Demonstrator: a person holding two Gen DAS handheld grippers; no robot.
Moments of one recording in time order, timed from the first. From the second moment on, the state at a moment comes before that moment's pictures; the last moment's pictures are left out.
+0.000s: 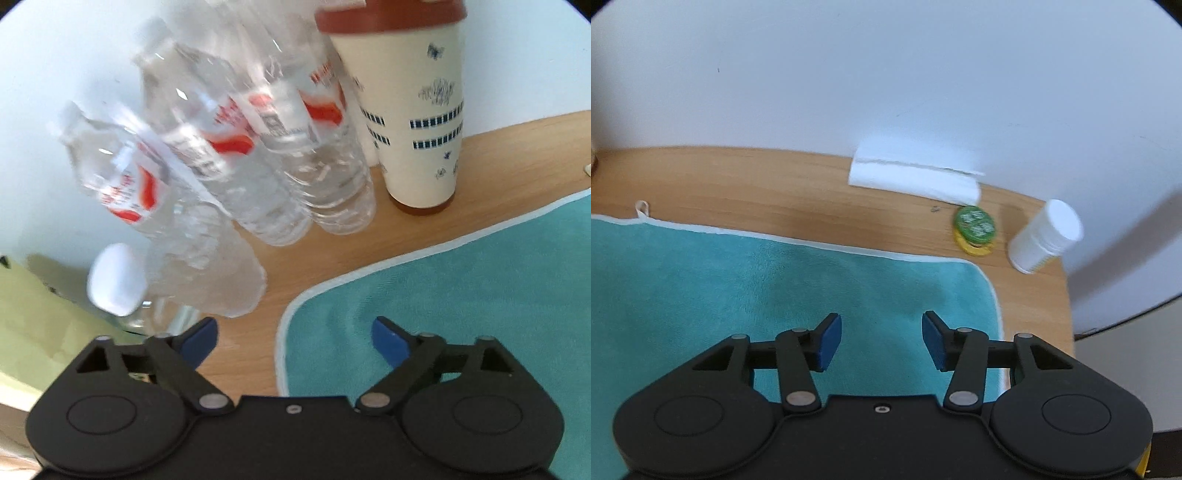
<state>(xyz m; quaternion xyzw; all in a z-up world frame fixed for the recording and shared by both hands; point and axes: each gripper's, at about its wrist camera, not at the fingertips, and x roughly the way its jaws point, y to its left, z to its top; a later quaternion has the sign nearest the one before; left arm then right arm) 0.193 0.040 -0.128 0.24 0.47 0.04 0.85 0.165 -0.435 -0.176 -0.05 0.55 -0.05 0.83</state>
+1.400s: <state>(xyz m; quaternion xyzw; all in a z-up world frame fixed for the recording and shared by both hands) 0.116 0.007 -0.094 0.20 0.47 -0.16 0.84 -0.001 -0.387 -0.169 0.03 0.55 -0.16 0.82</state>
